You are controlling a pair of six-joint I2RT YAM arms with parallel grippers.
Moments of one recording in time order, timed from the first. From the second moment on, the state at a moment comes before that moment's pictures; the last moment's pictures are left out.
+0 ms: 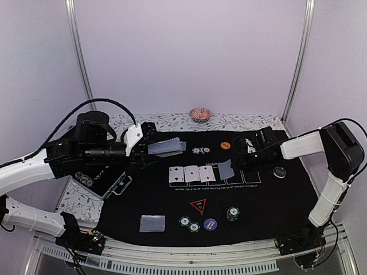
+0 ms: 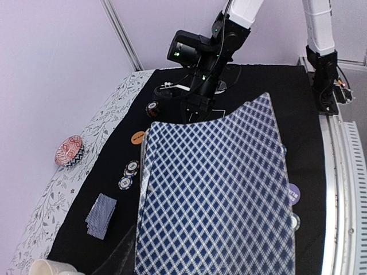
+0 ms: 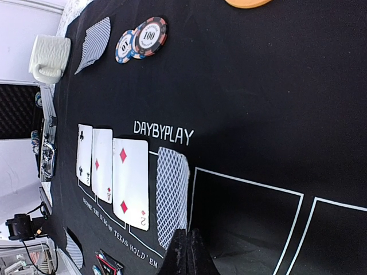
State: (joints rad) left arm -0.91 1.06 0.92 -0.24 0.18 0.35; right arm 0.37 1.76 0.88 -0.01 -0.52 0.51
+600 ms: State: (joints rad) left arm -0.91 1.09 0.91 -0.20 0.24 0.40; right arm 0.37 1.78 0.94 -0.08 -0.43 0.49
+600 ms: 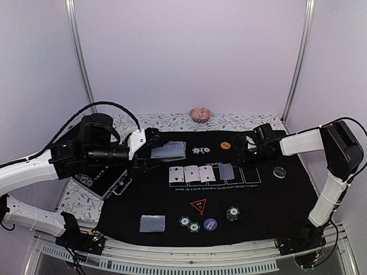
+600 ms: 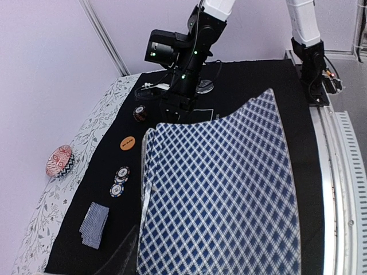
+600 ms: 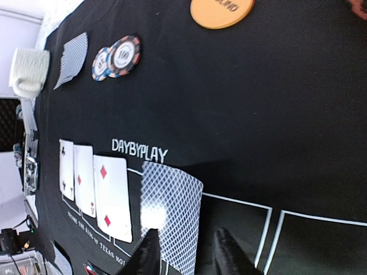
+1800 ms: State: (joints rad) left arm -0.98 1.01 0.75 -0.14 0.12 0.57; right arm 0.93 1.55 1.13 0.03 -0.51 0.74
